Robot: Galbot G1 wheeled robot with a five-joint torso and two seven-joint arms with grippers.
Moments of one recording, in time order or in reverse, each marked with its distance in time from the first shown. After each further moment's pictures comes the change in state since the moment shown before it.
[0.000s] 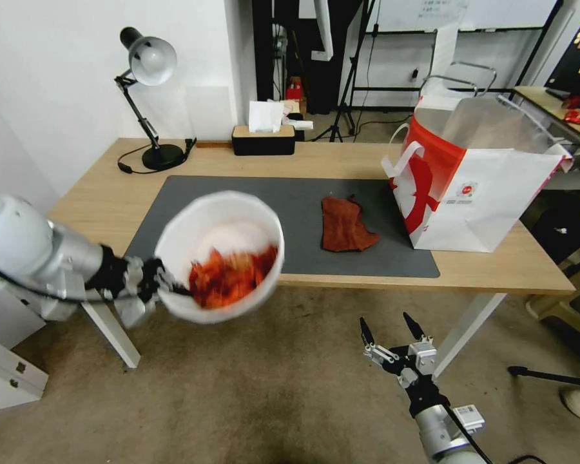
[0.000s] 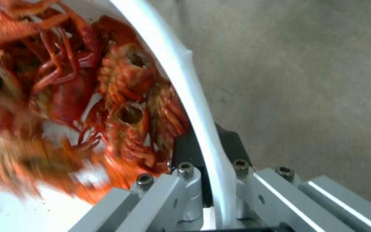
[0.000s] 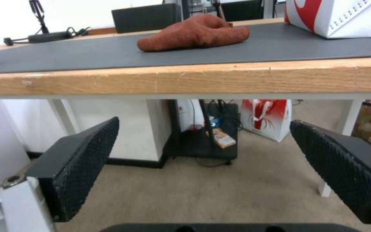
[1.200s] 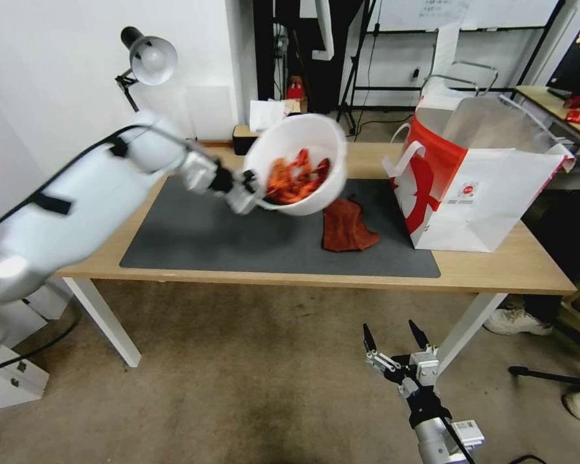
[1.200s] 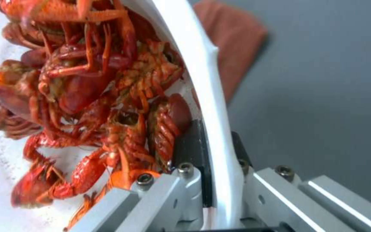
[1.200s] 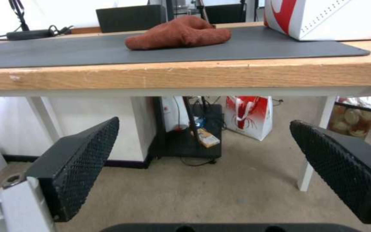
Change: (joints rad) left arm -0.969 -0.742 0.775 0.787 0.081 -0.073 -0.008; right arm -0.067 0.108 0.046 0.023 -0.103 0.016 0.004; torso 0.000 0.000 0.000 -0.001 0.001
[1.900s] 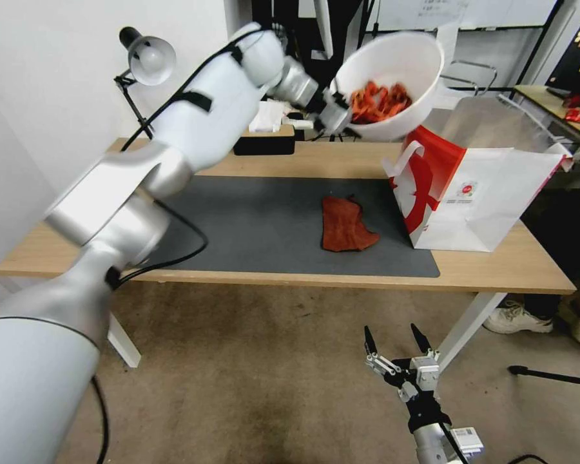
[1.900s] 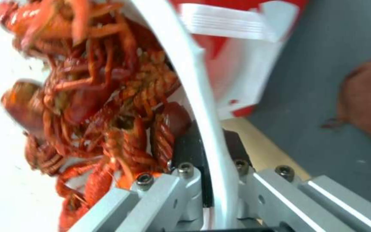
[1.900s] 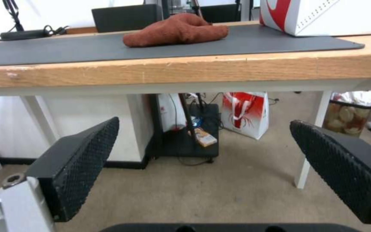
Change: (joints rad) left arm -0.311 -0.544 -0.111 0.685 0.158 -0.141 -0.071; right arm -0.008 0.042 0.002 -0.014 -0.028 0.018 -0.006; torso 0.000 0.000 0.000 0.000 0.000
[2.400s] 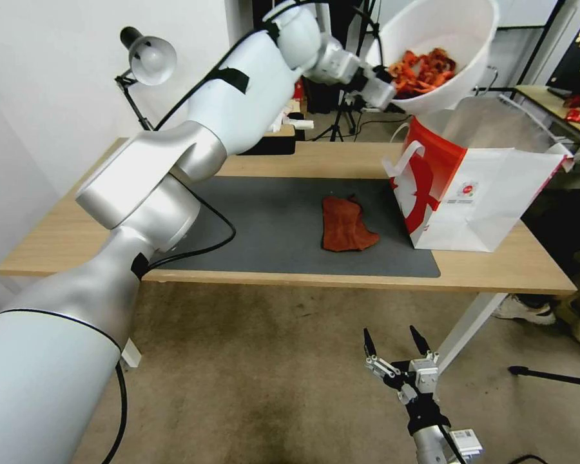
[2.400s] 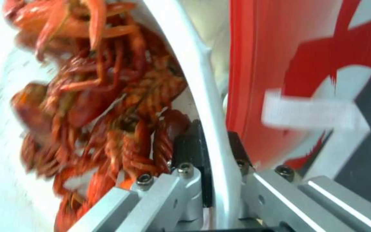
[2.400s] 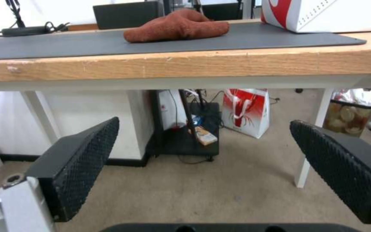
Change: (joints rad) left arm -0.012 -0.029 0.177 -0.100 -0.177 0.115 -0.155; right arm -0.001 -0.008 0.001 -0.007 0.000 0.003 -0.002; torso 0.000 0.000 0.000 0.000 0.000
